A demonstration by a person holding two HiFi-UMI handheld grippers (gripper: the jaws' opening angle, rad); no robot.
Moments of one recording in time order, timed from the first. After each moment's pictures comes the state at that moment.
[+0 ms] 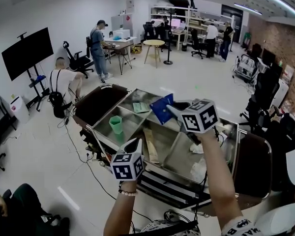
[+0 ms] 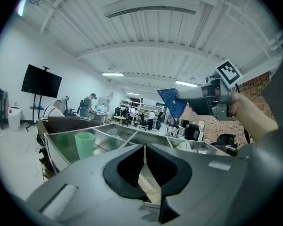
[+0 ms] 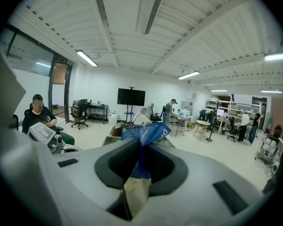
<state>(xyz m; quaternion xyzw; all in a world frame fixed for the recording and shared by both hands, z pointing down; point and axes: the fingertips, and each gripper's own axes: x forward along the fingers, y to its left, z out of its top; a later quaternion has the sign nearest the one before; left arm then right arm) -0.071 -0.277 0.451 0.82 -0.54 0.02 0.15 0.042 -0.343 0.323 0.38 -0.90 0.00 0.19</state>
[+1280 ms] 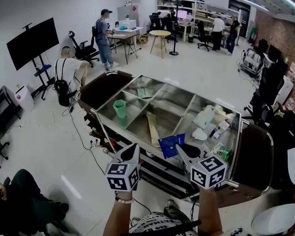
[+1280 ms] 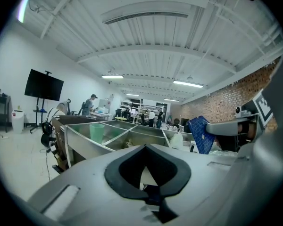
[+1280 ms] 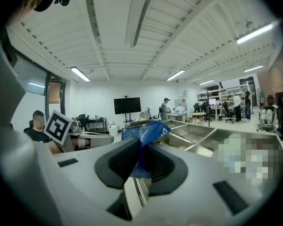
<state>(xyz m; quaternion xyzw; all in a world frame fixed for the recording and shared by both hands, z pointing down) -0.086 -0.183 0.475 0.82 -0.55 0.02 0.13 0.068 -0.164 0.432 0.42 -0.90 0.07 0.10</state>
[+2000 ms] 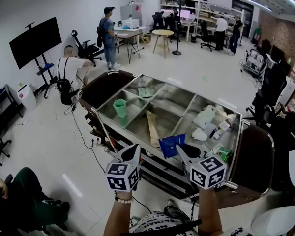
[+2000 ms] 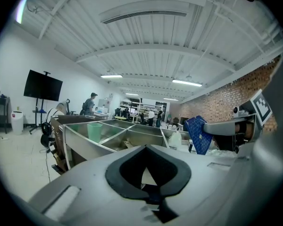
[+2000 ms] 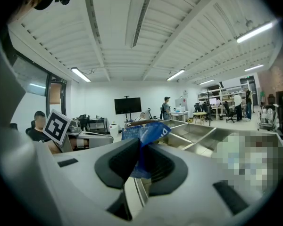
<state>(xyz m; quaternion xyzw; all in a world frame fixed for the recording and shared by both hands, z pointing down) -0.076 -0.179 0.476 0.82 -0.55 0.03 0.13 0.076 -0.164 0.435 0.41 -0.90 0.08 0.09</state>
